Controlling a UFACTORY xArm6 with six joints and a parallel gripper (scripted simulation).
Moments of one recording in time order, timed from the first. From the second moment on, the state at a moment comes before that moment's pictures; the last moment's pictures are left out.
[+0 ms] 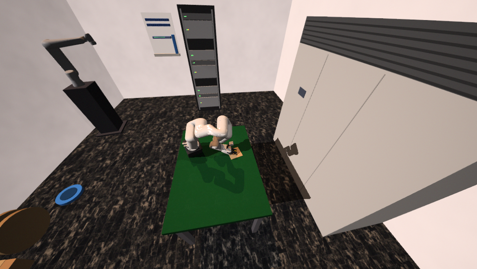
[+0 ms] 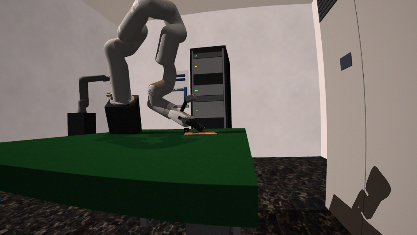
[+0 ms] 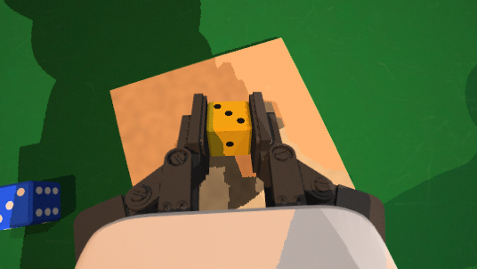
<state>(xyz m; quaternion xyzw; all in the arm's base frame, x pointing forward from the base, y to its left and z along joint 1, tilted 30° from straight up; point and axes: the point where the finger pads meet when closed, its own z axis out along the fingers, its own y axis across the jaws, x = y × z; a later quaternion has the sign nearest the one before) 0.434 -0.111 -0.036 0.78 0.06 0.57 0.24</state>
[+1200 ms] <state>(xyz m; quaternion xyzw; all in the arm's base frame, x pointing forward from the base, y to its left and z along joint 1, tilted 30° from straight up) 0.435 -0.113 -0.039 0.78 0.06 0.57 0.24</state>
